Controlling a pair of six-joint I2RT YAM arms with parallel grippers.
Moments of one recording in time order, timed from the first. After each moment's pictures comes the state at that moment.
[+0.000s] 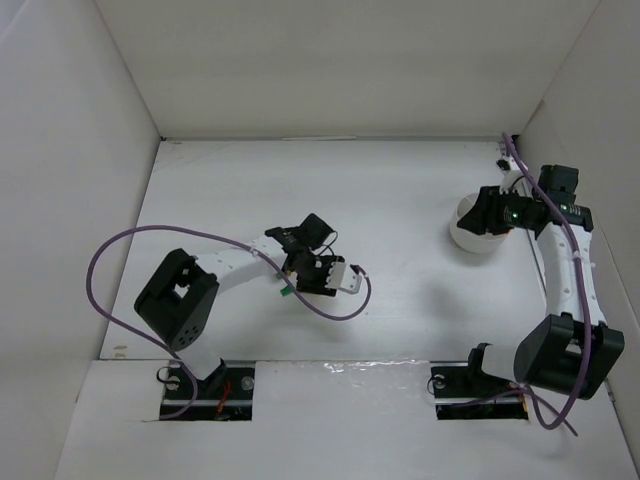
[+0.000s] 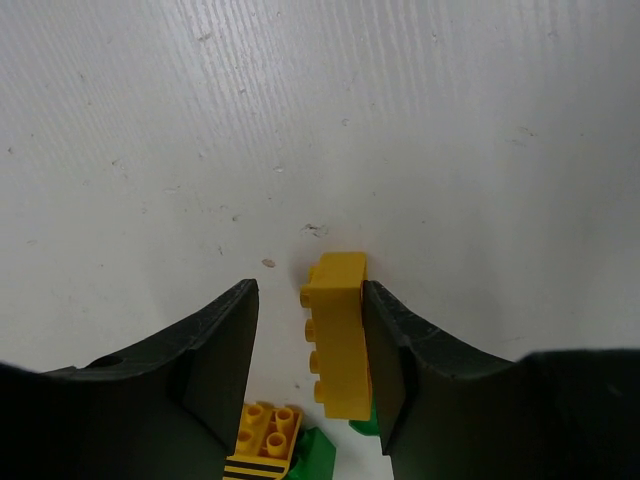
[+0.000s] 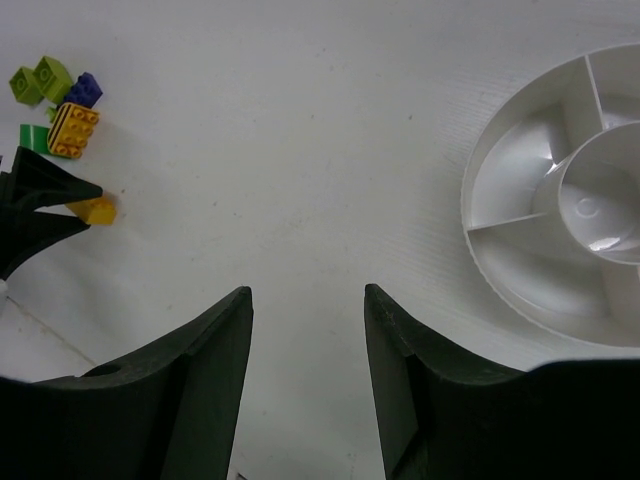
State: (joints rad) left arm -0.76 1.62 1.00 -0.56 0.37 1.08; right arm -0.30 1.27 1.18 -0.80 -0.74 -0.24
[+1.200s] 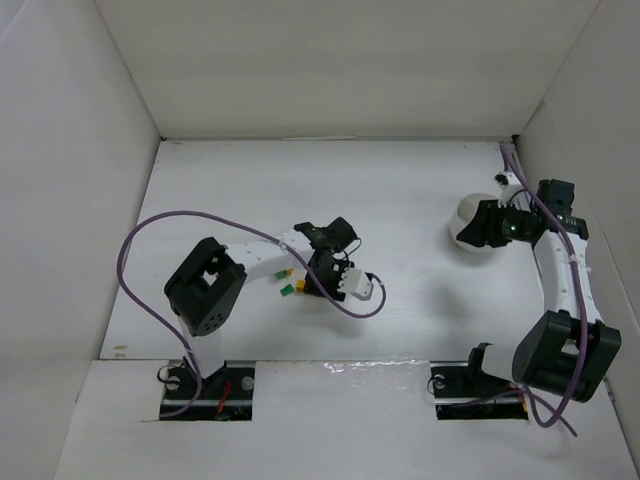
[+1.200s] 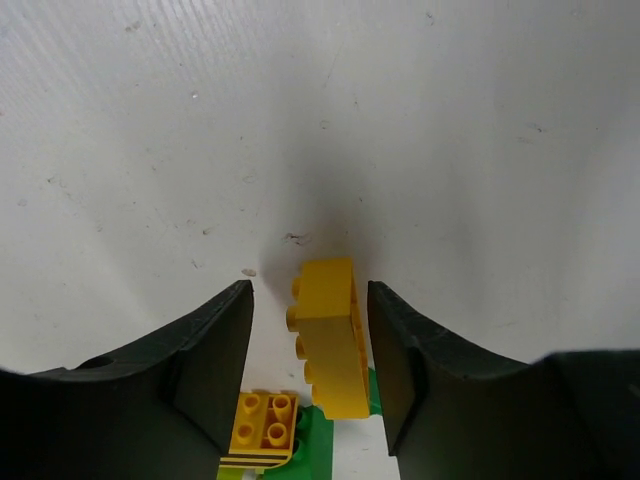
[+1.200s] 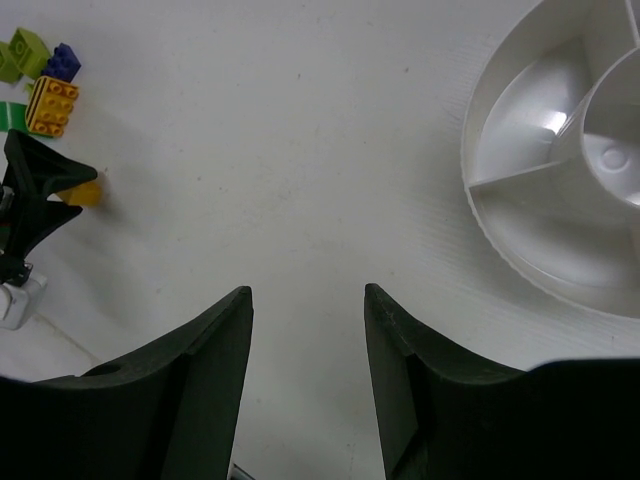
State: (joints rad) left arm -0.86 1.79 1.19 -0.77 0.19 1.04; right arm -0.34 1.26 1.05 -0.77 -0.76 -0.28
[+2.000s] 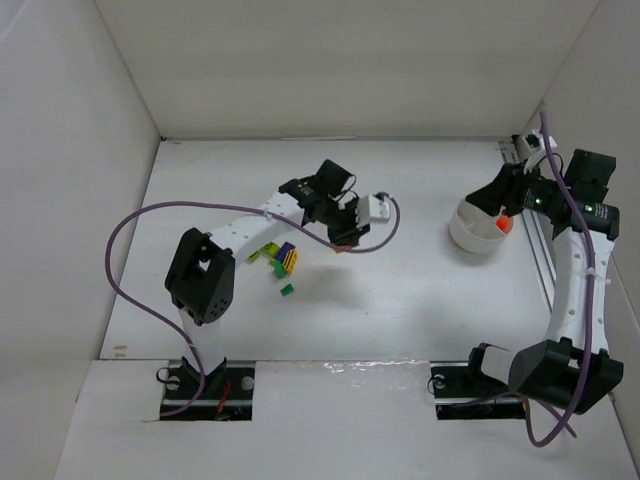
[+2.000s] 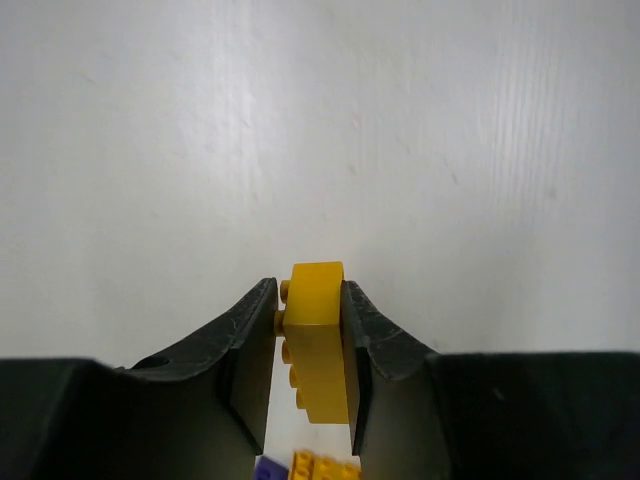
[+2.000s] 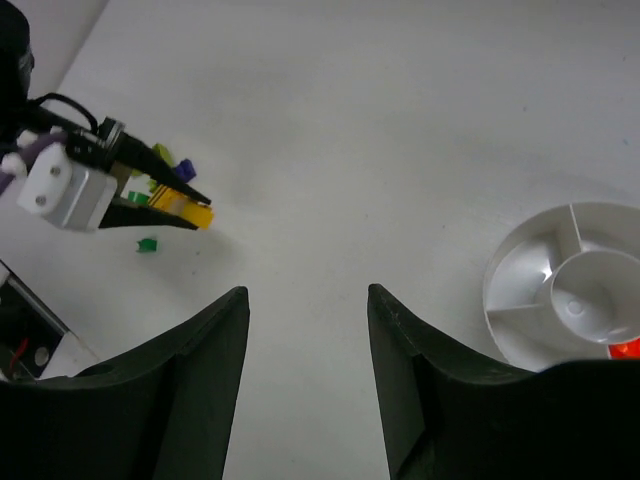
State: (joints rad) left arm -0.73 1.85 1.50 -0.71 0.49 0.78; right arm -0.36 1.20 1.30 -0.79 -0.92 -0.18
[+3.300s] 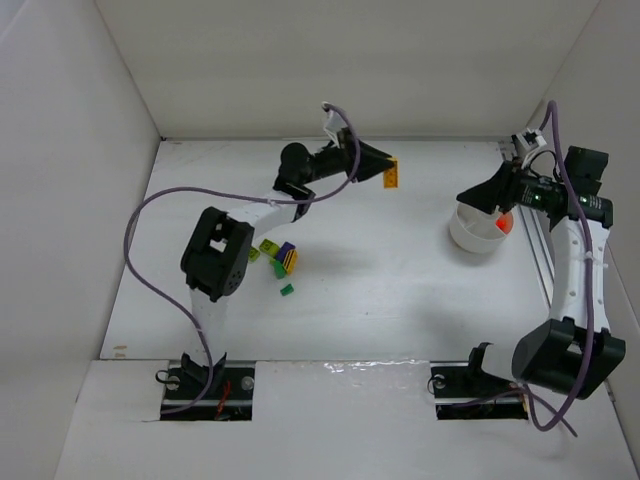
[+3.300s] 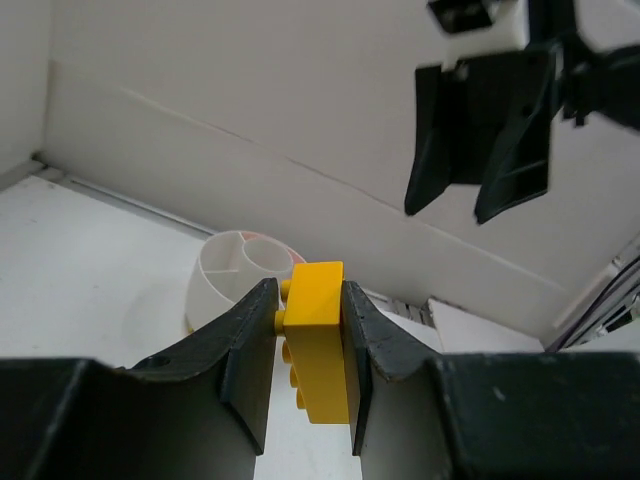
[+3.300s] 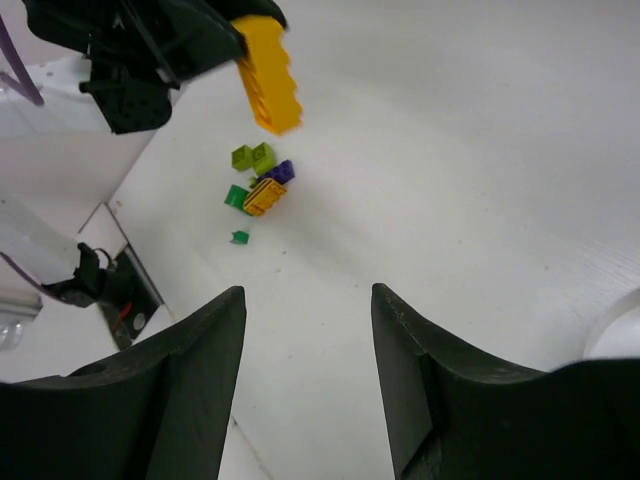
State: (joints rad) left arm -0.58 2.09 1.50 1.04 0.81 -0.78; right arm -0.36 1.26 1.32 -0.75 -1.16 -0.11
